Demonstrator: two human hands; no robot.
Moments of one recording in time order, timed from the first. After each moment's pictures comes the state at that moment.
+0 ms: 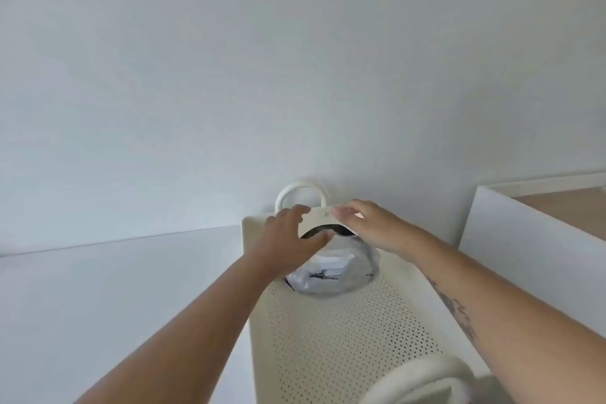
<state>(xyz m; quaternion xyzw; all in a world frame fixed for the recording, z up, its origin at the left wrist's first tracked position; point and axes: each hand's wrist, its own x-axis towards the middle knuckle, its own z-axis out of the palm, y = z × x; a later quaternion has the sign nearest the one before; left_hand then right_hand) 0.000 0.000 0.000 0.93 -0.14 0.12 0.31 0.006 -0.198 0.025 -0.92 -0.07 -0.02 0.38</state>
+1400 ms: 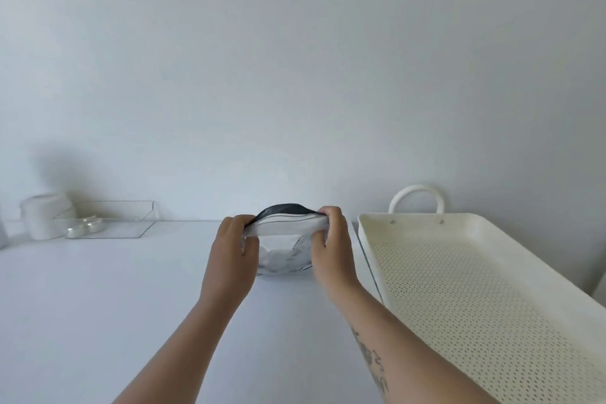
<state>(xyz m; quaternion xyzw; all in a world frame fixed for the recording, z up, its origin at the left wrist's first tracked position) -0.068 0.263 -0.048 0.83 0.02 0.38 0.40 -0.019 0.103 -0.046 -0.77 -0.16 -0.22 0.57</state>
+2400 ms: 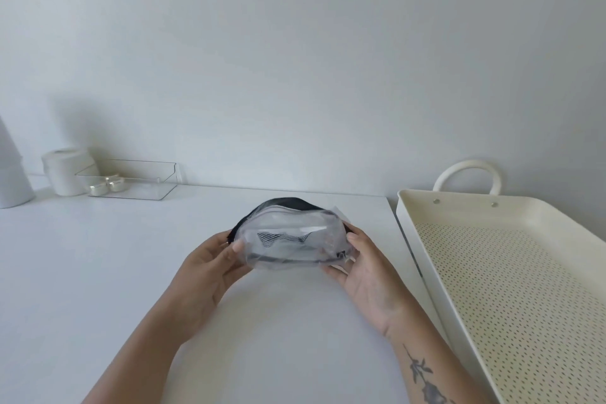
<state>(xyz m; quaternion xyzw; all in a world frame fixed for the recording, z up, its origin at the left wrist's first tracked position) -0.106 0.346 -0.104 0.60 -0.02 0.08 0.80 -0.031 0.096 -0.095 -0.48 -0.15 0.19 0.84</state>
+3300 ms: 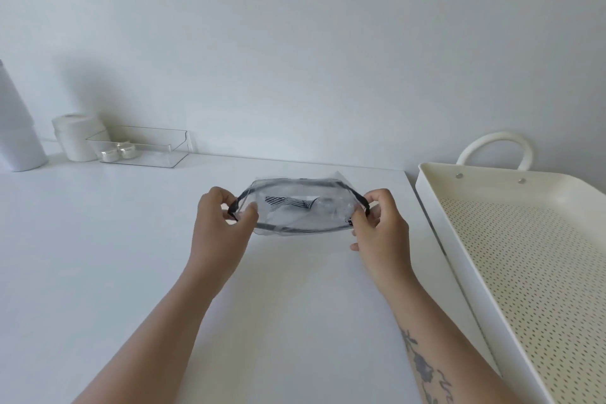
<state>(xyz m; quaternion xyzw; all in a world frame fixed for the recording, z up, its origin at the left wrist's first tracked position) -0.097 0.330 -0.103 0.77 0.19 0.31 0.53 -0.026 0.119 -0.104 -0.78 -0.11 -0.17 0.59</state>
